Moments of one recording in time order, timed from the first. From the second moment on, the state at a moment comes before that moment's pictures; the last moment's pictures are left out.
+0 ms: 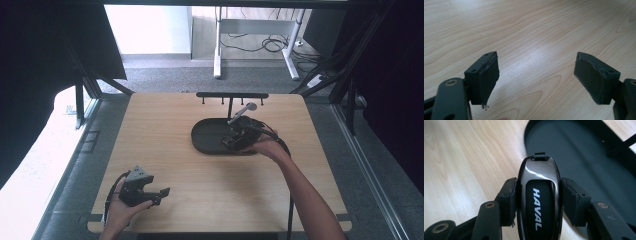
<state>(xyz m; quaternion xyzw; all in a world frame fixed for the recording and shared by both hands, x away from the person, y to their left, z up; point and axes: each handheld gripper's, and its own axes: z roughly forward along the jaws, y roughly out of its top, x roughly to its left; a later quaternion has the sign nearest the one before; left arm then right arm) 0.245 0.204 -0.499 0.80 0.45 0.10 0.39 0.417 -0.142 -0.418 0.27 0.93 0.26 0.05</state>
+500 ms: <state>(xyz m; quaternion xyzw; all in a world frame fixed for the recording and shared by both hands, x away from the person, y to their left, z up) 0.247 0.199 -0.505 0.81 0.44 0.09 0.38 0.459 -0.133 -0.433 0.28 0.92 0.27 0.06</state>
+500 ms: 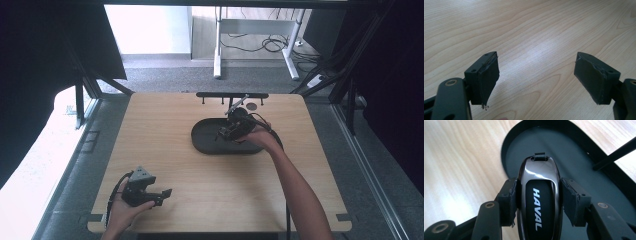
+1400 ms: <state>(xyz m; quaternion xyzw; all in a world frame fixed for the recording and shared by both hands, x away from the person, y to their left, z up) 0.247 0.200 -0.505 0.81 0.45 0.09 0.38 0.484 -0.137 -0.480 0.29 0.93 0.22 0.09</state>
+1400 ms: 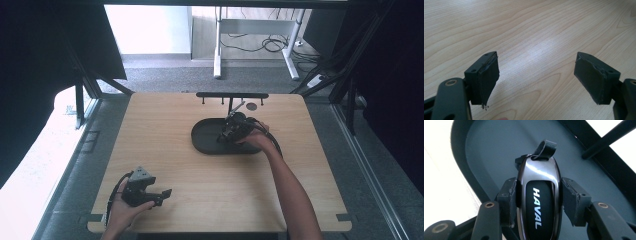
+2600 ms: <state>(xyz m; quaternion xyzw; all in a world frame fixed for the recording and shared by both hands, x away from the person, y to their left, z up) 0.246 0.193 -0.506 0.81 0.44 0.09 0.37 0.442 -0.157 -0.461 0.31 0.90 0.26 0.14</state>
